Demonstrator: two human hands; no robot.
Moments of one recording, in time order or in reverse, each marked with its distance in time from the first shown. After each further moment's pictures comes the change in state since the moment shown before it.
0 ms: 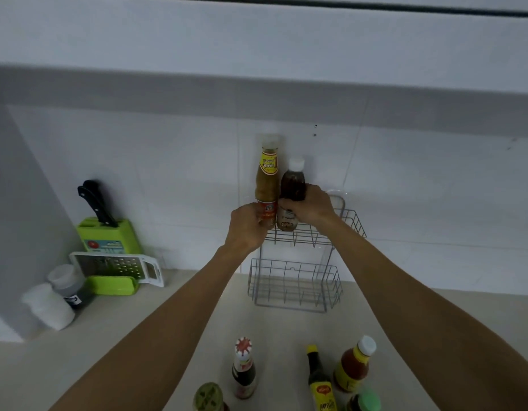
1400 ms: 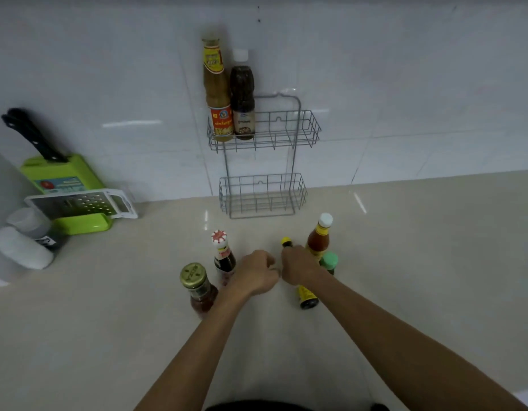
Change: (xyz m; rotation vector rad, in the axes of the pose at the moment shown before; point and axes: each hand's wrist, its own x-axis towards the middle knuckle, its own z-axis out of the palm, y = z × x) left_hand -0.252 -0.046 0.113 0.085 -0.715 -0.268; right_hand -0.272 0.170 0.097 -0.728 -0.603 0.162
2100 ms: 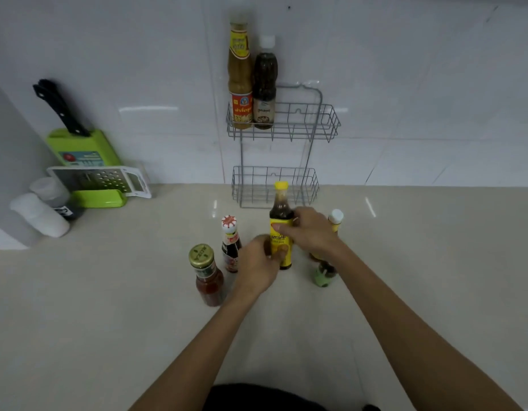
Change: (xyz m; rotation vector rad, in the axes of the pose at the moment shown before) left_hand -0.005 0.011 -0.008 -0.343 0.457 0.146; right_hand -0.014 0.004 -0.089 0.652 0.288 -0.082
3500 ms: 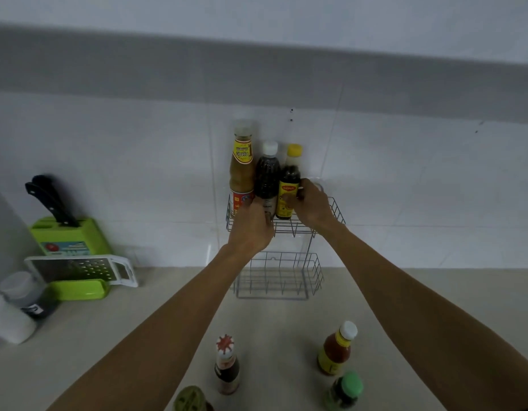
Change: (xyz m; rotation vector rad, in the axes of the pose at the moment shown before) left_hand 0.218 0.120 -0.085 0.270 0.238 0.368; right_hand 0.191 -0.095 -0.114 0.050 0.339 -0.192
